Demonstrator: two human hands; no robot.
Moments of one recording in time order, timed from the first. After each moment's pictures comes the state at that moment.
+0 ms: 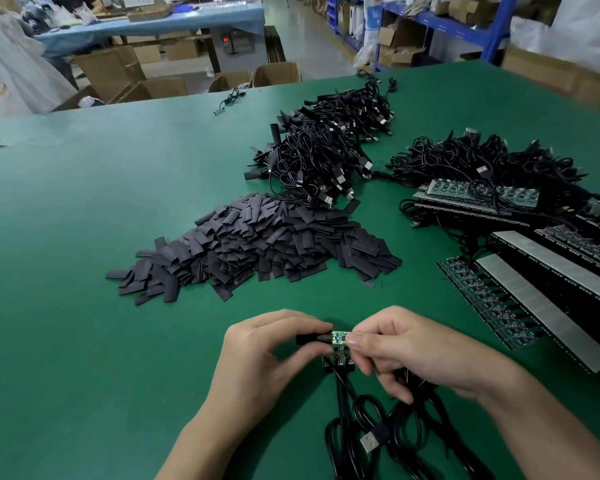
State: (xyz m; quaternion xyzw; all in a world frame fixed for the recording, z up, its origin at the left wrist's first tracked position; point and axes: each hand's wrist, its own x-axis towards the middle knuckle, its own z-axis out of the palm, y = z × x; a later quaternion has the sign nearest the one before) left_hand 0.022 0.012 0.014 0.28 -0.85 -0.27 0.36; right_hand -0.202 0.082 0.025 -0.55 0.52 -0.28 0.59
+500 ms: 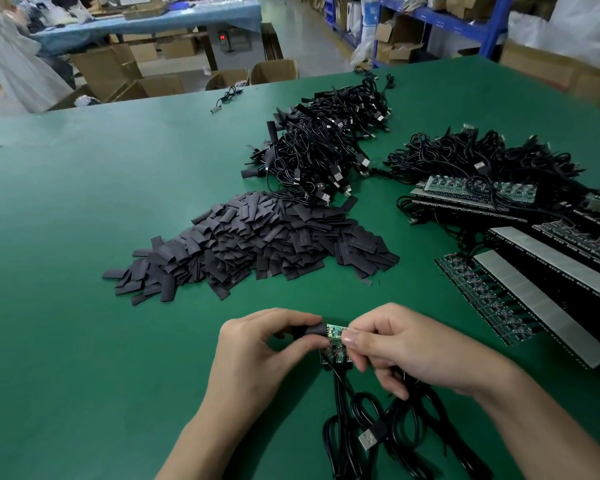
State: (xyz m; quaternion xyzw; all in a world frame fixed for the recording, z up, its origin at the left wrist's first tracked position) left_hand 0.020 0.012 0.013 0.33 -0.81 -0.30 0.38; right_hand -0.197 0.083 0.027 -0.58 0.54 -0.28 0.55
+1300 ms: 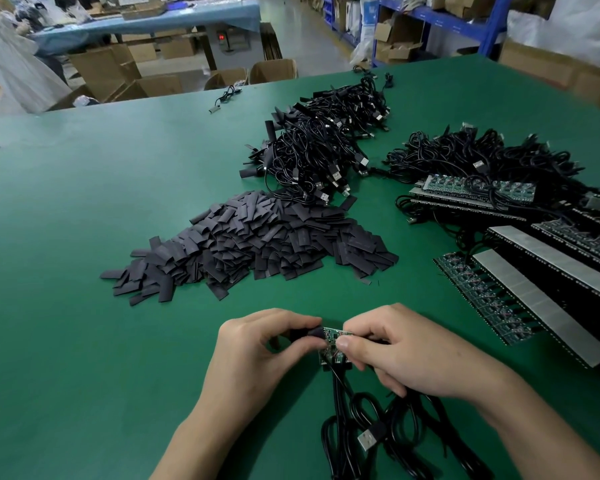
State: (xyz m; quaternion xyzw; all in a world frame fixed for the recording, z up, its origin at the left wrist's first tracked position) left_hand 0.022 0.010 0.015 0.31 -0.83 -0.28 0.36; right_hand -0.193 0.087 0.030 -0.64 0.61 -0.22 0.41
